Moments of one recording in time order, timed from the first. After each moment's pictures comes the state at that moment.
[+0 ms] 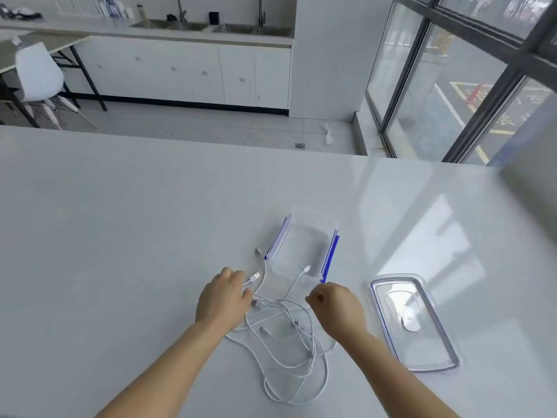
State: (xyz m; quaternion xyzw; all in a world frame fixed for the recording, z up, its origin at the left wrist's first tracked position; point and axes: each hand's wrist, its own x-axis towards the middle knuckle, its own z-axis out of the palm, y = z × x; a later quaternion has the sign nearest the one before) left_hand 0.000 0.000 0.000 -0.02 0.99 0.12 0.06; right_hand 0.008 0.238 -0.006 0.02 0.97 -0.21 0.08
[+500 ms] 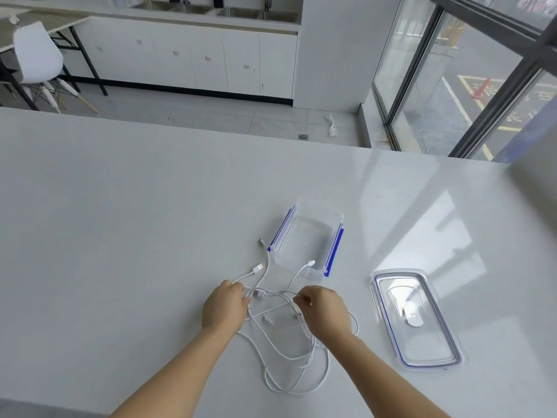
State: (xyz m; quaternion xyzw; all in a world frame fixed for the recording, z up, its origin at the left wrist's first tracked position) left_hand 0.010 -0.003 -0.051 -0.10 0.98 0.16 0.11; right_hand 0.018 0.210 -0.028 0.00 0.96 -0.25 0.08
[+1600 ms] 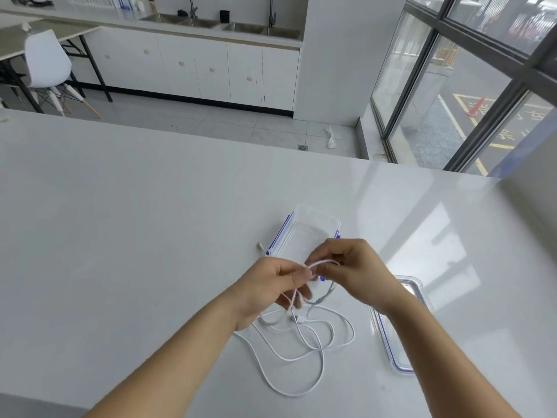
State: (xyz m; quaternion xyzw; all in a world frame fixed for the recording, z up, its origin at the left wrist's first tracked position) left_hand 0.024 0.047 0.096 0.03 0.67 0.69 0.27; right_hand 0.005 0.249 0.129 -0.16 0.82 -0.53 0.11
